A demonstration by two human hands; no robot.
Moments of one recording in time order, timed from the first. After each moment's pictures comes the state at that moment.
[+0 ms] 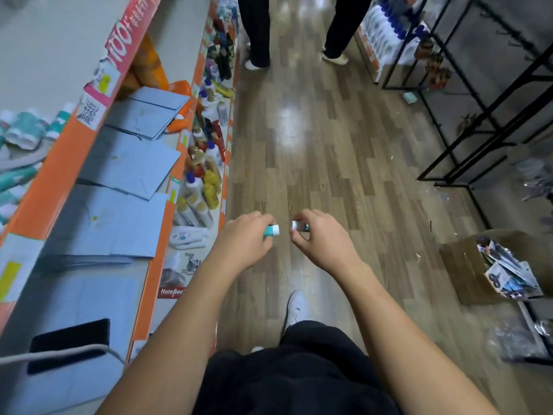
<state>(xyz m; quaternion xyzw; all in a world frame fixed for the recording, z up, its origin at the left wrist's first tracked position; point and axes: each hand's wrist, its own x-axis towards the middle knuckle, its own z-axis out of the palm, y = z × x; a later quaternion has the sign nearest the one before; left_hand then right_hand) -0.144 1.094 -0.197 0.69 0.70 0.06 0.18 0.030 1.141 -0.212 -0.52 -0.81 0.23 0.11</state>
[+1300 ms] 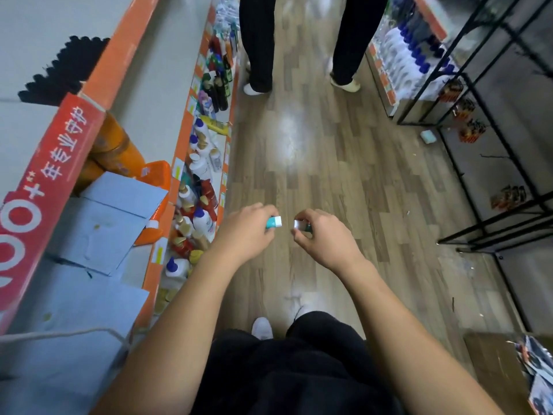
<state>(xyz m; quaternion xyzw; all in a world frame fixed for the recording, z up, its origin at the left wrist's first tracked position) -0.298 1.534 -0.197 0.68 0.70 0.09 0.20 -0.120 1.577 -0.215 -0.53 -0.81 0.25 0.08</state>
